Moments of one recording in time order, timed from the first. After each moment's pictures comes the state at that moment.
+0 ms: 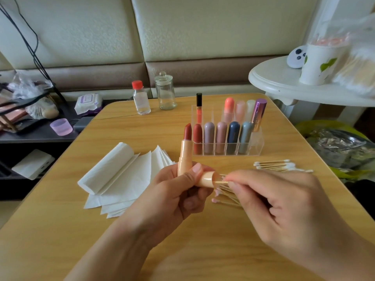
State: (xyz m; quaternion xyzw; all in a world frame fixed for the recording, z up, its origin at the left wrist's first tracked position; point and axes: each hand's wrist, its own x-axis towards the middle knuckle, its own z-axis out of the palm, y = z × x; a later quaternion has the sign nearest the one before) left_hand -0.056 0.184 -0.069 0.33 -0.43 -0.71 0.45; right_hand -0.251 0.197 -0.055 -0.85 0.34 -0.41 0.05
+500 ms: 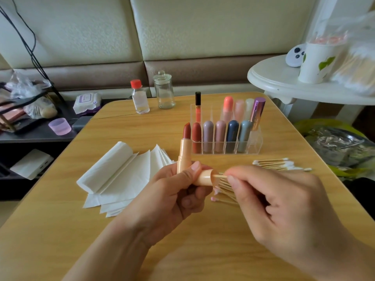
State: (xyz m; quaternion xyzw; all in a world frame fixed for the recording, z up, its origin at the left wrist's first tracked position) left_hand -0.056 0.184 -0.068 0.33 -0.40 -0.73 0.45; right_hand -0.244 0.201 -0.054 -0.83 0.35 -0.44 0.01
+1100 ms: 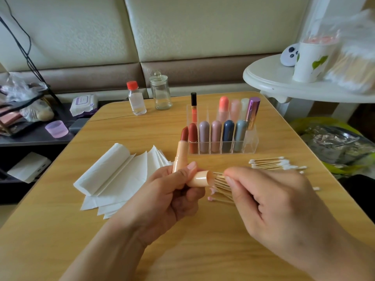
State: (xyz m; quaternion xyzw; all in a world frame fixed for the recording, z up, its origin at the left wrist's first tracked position) left_hand -0.053 0.182 -0.067 0.35 -0.40 -0.74 0.42; right_hand -0.248 0.201 -0.058 -0.84 0.38 -0.39 -0.03
